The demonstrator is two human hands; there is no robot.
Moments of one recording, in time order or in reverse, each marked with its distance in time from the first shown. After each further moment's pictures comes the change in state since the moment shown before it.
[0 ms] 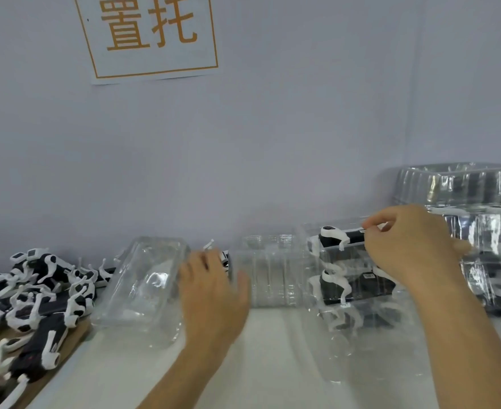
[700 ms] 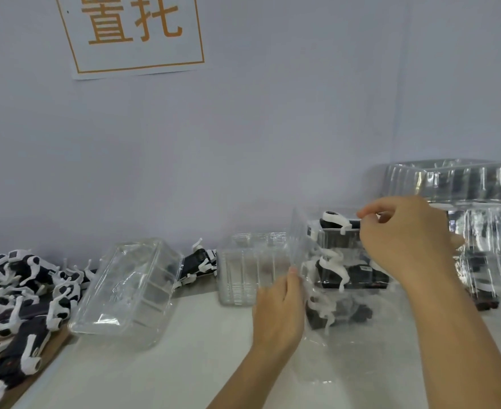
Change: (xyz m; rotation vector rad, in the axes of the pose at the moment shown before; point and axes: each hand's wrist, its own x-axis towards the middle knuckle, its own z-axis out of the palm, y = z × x) left_hand -0.030 0.084 0.041 -0.714 -0.468 -0.331; right_hand -0.002 0.005 -0.009 0.112 0.051 -0.017
